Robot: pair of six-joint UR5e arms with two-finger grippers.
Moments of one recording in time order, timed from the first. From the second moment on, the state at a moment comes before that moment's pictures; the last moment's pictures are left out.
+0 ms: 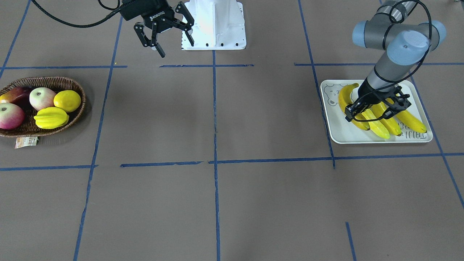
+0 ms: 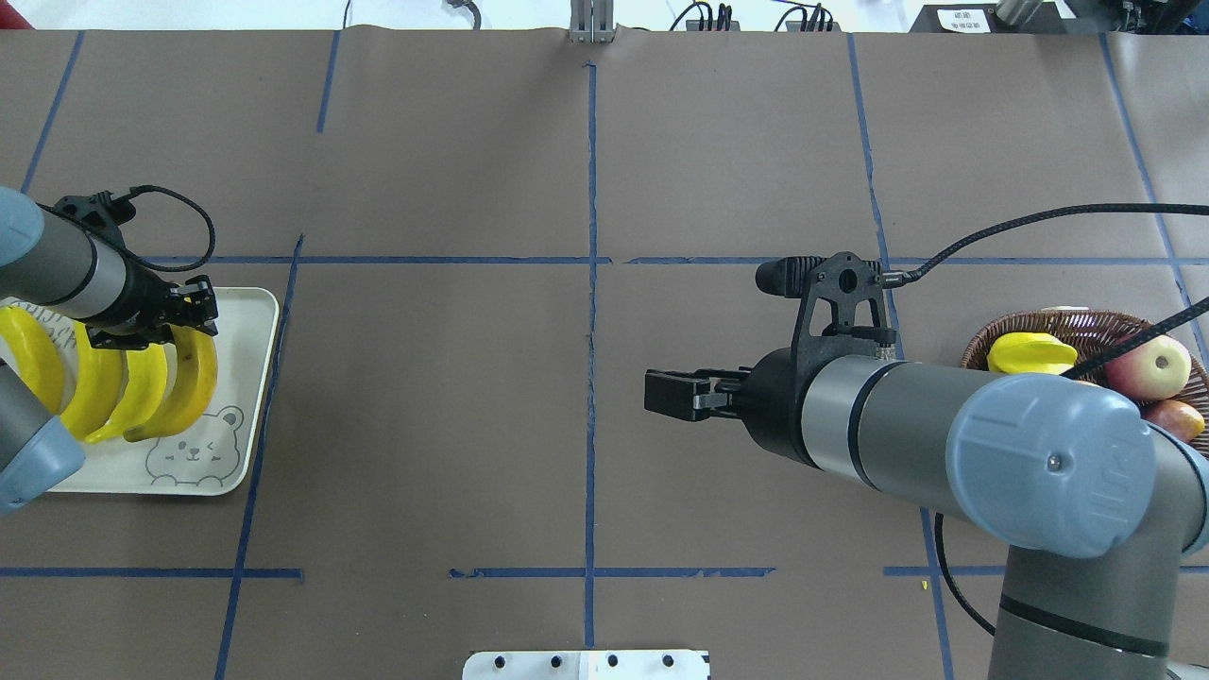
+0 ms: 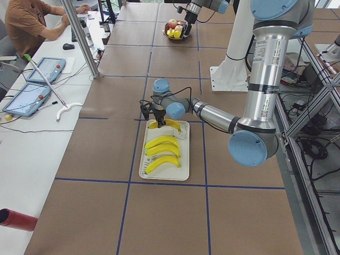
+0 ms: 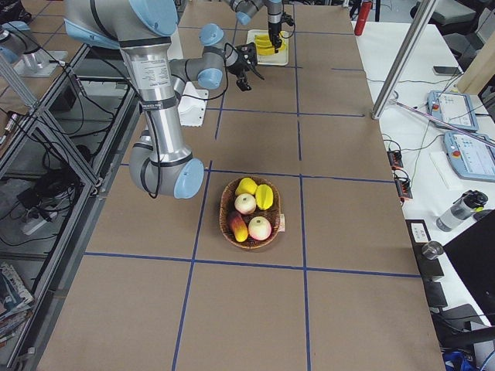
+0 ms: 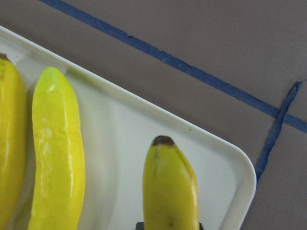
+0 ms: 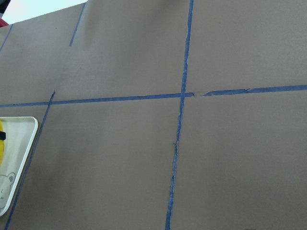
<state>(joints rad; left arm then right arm) -0.84 -1.66 -1.75 -1.96 -2.03 -1.40 0.35 -1.24 2.26 -1.35 1.49 1.30</state>
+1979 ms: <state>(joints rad) -1.43 -1.45 -1.80 -1.75 -2.35 -0.22 1.48 -1.61 1.90 -1.58 2.35 -0.09</state>
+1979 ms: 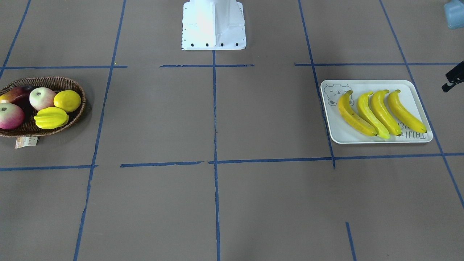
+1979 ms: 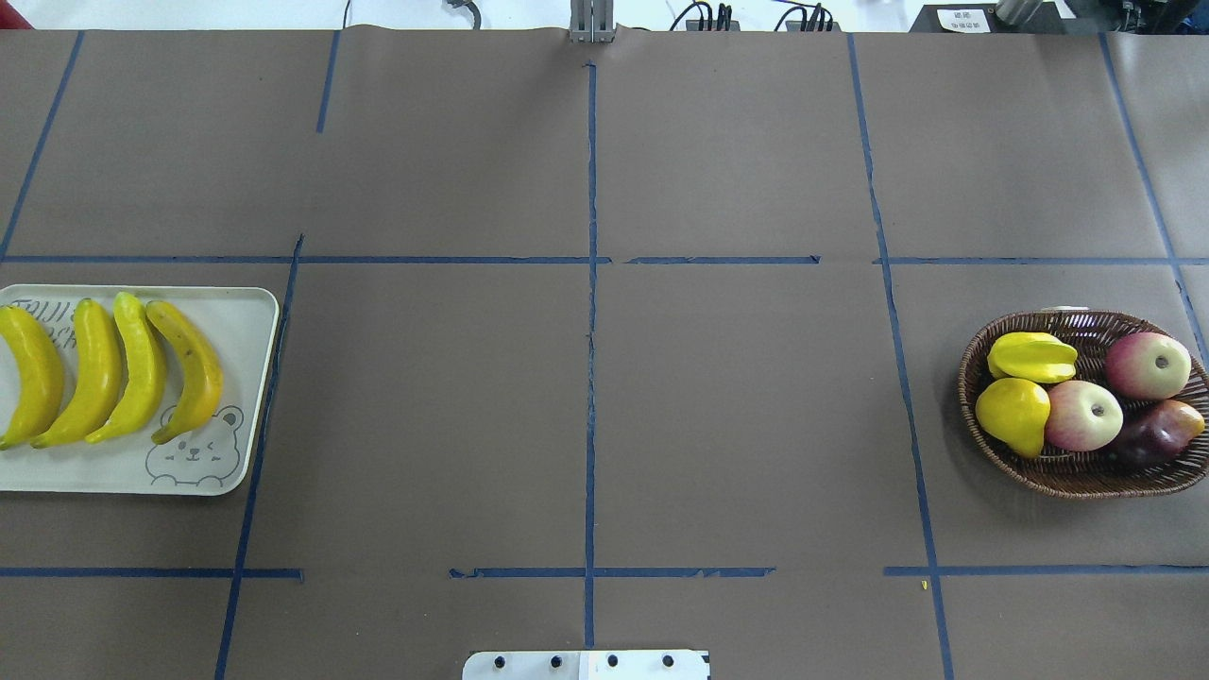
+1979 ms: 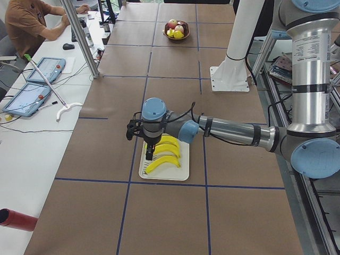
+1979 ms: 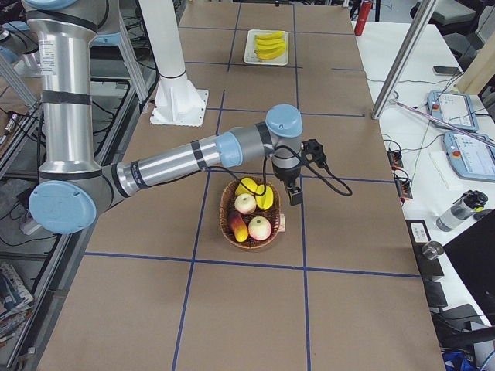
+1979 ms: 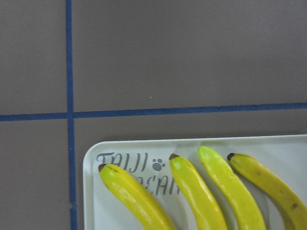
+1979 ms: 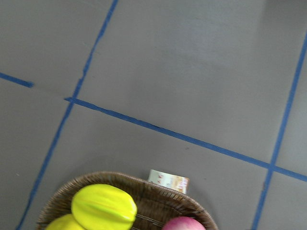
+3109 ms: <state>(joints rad) -1.49 -1.40 -1.74 -1.70 -2.40 -0.11 1.54 -1.64 1.69 -1.55 2.40 -0.16</state>
